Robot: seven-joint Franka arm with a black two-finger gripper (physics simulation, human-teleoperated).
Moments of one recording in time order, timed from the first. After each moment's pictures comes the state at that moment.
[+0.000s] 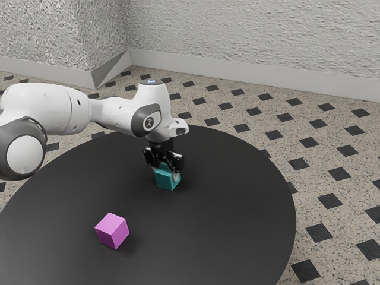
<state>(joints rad) 0.15 0.69 -0.22 -1.50 0.12 2.10 -0.12</state>
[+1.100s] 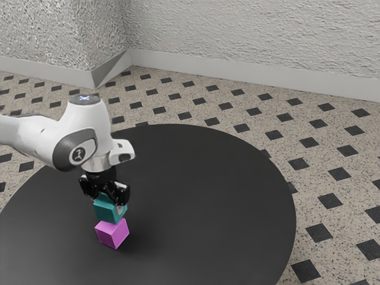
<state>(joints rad) 0.20 -0.18 -0.24 -2.48 0.01 2.25 -0.20</state>
